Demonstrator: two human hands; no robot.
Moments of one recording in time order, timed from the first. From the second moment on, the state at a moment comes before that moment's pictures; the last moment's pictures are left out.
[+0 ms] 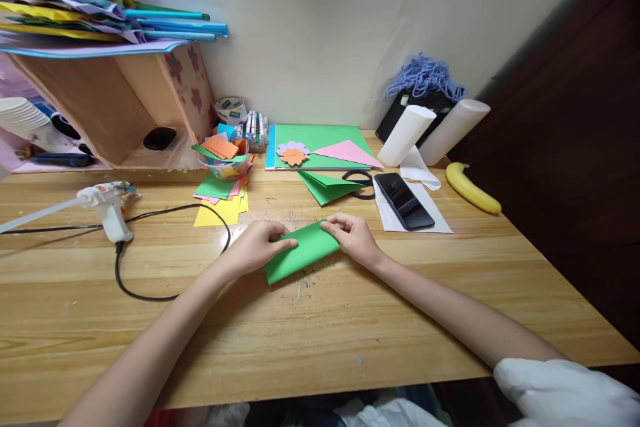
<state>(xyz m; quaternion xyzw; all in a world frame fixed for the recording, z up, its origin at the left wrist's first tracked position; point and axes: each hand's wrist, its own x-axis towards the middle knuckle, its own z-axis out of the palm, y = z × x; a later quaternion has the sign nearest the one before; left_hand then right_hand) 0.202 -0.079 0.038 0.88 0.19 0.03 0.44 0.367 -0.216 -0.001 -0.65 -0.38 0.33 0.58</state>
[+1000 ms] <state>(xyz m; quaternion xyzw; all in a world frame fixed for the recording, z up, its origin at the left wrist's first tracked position) 0.217 -0.118 0.013 0.86 0.28 0.25 0.36 0.344 -0.211 0.008 -0.57 -0.27 0.51 0.59</state>
